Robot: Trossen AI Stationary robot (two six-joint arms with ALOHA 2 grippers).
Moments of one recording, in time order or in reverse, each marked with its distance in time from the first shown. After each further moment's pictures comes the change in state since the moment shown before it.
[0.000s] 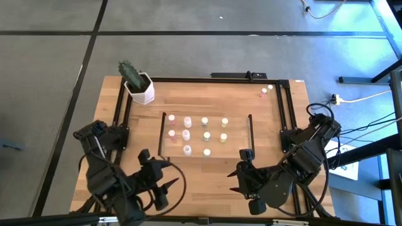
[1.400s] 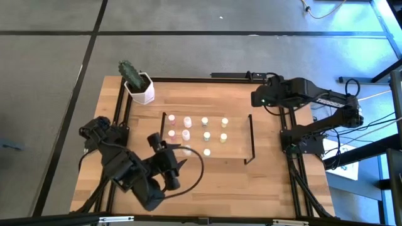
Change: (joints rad) left arm 0.160 -0.010 -0.001 -0.017 -0.026 0.350; right arm -0.907 -0.509 -0.657 -0.410 0.087 0.871
